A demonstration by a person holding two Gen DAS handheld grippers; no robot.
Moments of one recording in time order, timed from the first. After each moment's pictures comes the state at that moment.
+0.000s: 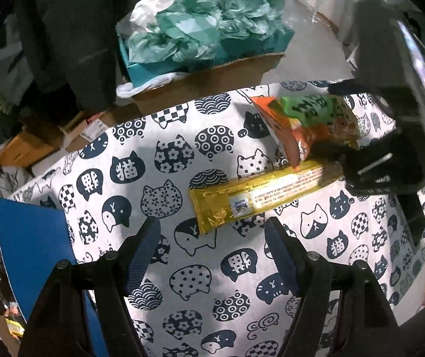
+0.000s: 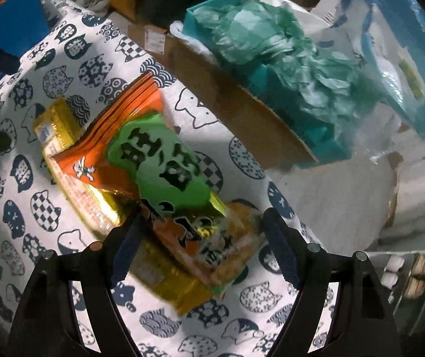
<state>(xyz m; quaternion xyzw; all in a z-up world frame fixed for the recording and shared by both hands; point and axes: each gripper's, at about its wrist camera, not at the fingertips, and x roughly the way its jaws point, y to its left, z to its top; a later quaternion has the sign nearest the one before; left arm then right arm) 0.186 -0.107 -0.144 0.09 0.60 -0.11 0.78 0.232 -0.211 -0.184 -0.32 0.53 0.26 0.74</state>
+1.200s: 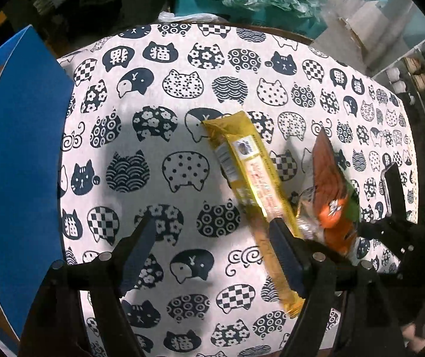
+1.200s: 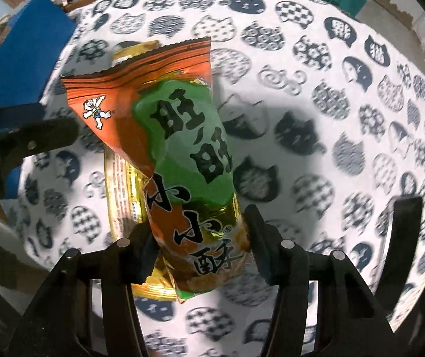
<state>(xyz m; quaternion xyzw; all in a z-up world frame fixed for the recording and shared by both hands) 0.103 -0.071 -0.169 -0.05 0.65 -0.05 0.75 0.074 -0.202 -0.198 -0.05 0.67 0.19 0.72</state>
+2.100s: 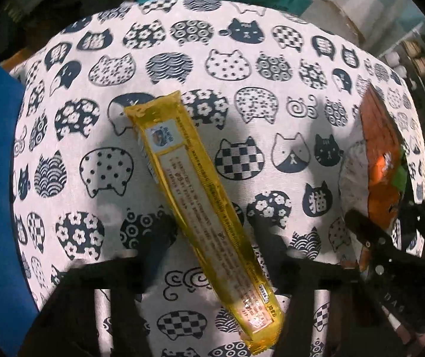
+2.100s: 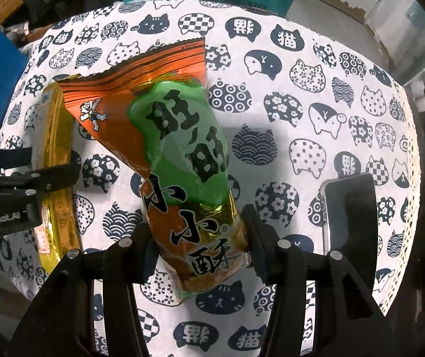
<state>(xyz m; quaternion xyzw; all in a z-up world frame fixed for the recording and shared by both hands) 0.126 -0.162 -0.216 -0.03 0.66 -0.06 0.75 0.089 -0.285 -0.206 -0.06 0.63 0.09 0.77</state>
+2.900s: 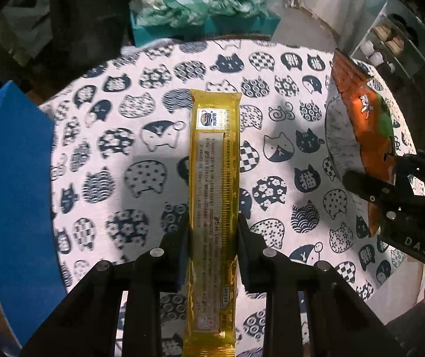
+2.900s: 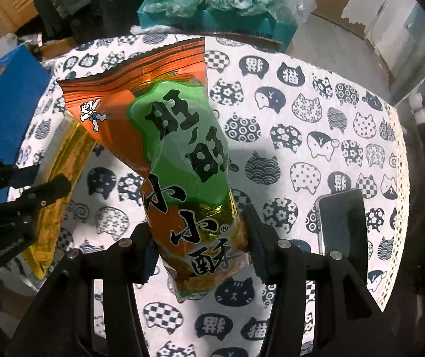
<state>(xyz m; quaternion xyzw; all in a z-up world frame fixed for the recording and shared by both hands) 0.072 -0.128 -0.141 0.03 0.60 -0.09 0.79 0.075 -0.250 -0.135 -0.05 0.60 0.11 0.79</state>
